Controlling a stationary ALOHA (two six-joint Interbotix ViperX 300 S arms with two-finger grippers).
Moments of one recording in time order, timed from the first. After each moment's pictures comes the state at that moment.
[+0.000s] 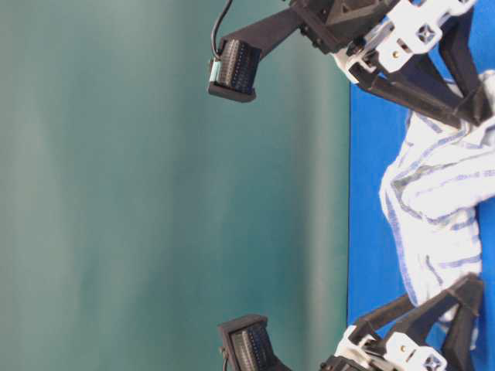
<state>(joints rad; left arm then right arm) 0.12 0.19 0.94 -0.03 -0.51 0.00 -0.09 0.14 0.83 0.06 -0.26 0.04</state>
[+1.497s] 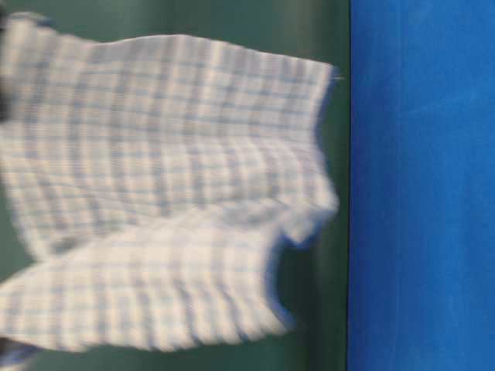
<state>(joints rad) 0.10 -0.57 0.52 -0.03 0.34 0.02 -0.10 -0.44 0.32 -0.04 0.57 0.04</state>
